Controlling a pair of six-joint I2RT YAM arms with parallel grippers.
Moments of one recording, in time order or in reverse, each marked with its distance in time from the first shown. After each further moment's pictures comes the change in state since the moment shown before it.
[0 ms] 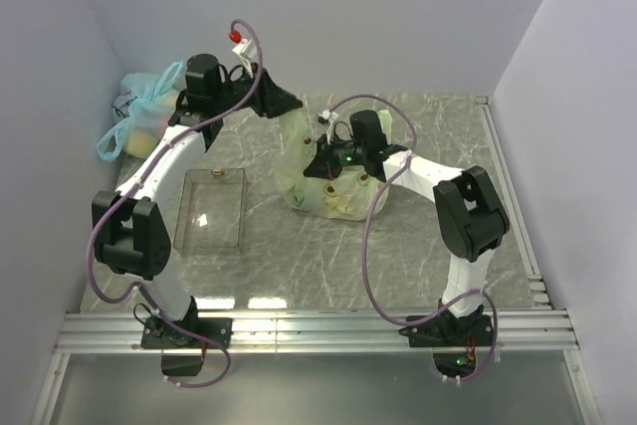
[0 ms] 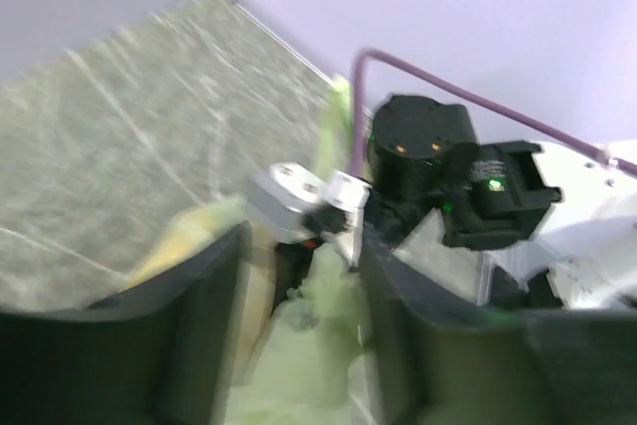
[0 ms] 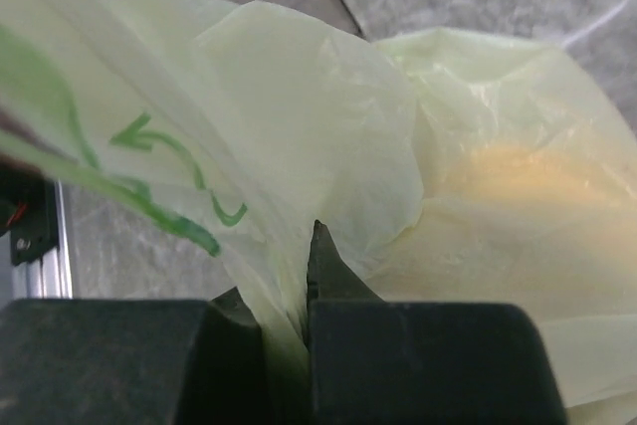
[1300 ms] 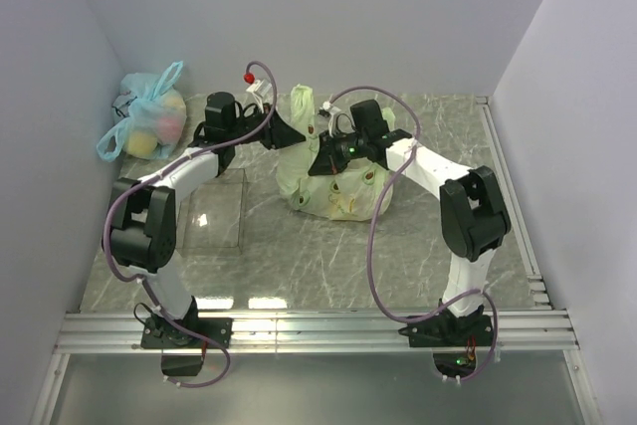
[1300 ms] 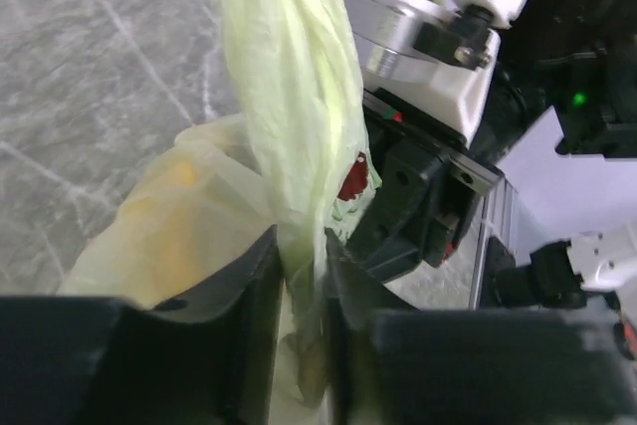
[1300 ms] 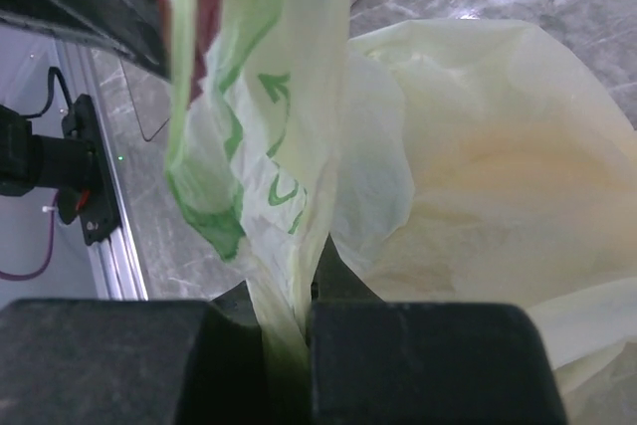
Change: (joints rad) left arm -0.023 0.051 -0.298 0.224 -0.038 -0.046; right arm -0.020 0.003 0.153 -0.330 -0.015 0.011
